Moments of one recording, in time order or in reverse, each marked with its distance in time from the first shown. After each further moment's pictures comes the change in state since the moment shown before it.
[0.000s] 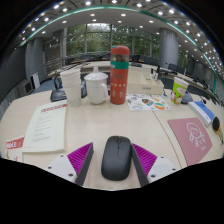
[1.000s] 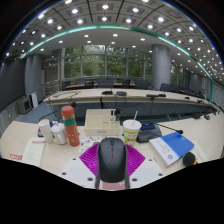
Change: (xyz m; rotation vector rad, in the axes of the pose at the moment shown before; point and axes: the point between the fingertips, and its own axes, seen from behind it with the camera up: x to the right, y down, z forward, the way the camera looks) arm 0.238 -0.163 -0.108 0.251 0.012 0.013
